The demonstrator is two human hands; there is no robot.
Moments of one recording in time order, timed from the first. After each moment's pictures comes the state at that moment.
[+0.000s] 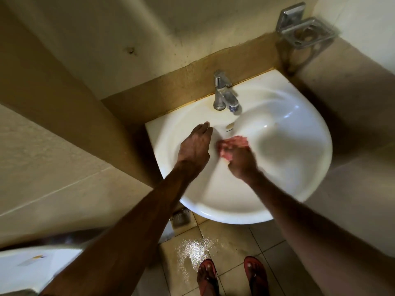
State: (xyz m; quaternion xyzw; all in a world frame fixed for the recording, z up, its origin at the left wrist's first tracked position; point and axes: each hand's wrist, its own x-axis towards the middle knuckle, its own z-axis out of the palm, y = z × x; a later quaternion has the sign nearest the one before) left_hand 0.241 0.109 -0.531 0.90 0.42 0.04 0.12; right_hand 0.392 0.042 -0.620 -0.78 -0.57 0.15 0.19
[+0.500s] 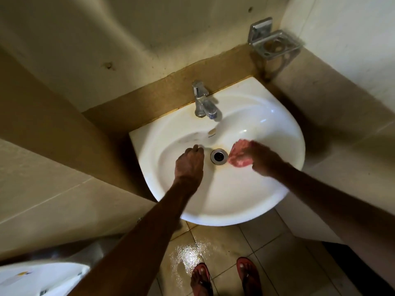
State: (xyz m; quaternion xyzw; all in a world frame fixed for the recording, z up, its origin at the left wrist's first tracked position) left_hand 0.264 0.072 -0.539 0.88 0.46 -0.03 0.09; right_hand 0.501 -0.011 -0.571 -0.73 -0.61 0.29 0.10
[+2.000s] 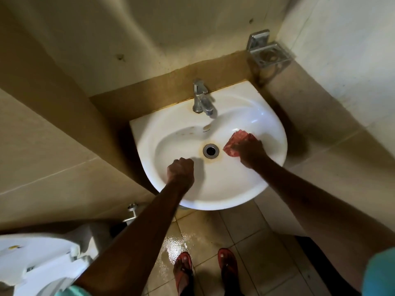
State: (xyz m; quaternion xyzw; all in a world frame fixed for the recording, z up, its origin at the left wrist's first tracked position) left_hand 0.247 0.040 -0.539 0.83 0.51 -0.19 0.11; right_hand 0.483 -0.003 -0.548 -0.76 -0.62 0.16 -0.10
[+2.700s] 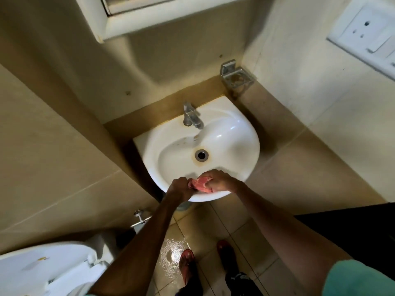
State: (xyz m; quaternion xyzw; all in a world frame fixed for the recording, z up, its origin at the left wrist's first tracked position) left_hand 0.198 -0.004 -0.478 0.77 0.48 -0.12 0.39; right_hand 0.369 -0.066 -0.462 -0.73 -0.47 0.48 0.06
